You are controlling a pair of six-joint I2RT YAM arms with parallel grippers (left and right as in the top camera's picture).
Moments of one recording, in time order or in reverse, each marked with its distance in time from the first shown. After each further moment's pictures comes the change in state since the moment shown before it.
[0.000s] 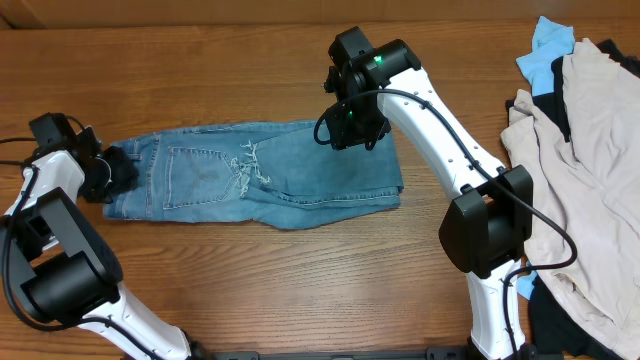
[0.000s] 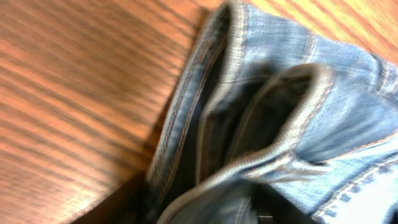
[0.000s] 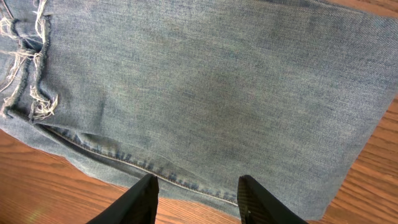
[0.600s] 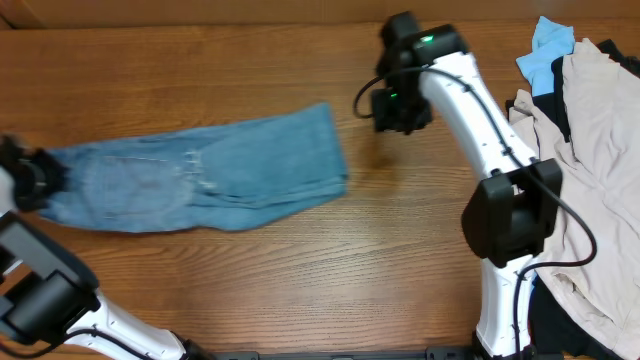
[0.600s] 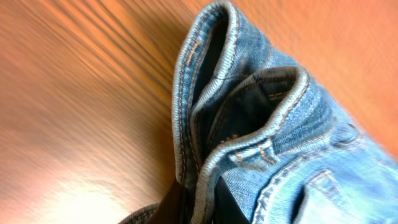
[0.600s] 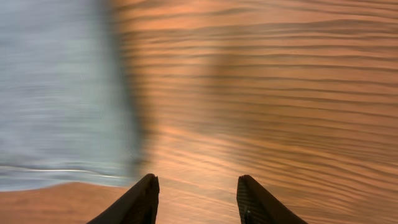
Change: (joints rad) left arm 0.237 -0.005 0.293 -0.275 0.040 -0.008; right arm -0.195 0.000 0.000 -0.037 0.066 0.045
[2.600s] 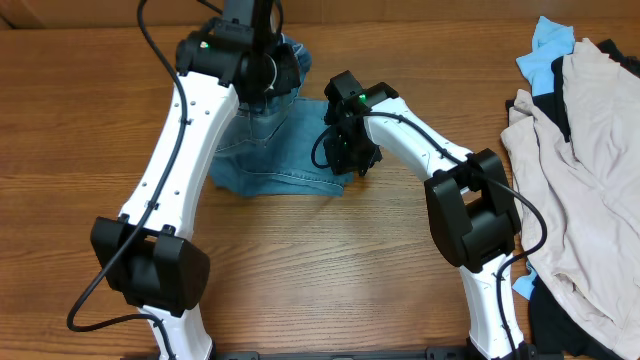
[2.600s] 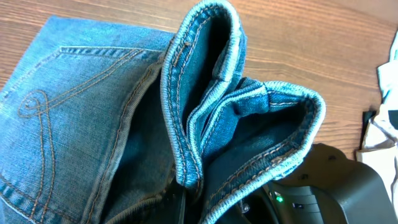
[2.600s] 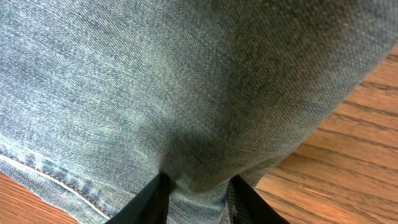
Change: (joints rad) left arm -1.060 -0.047 0.402 -0.200 -0.087 -0.400; right arm 0.212 0.058 -0.322 0.362 -0.066 0.008
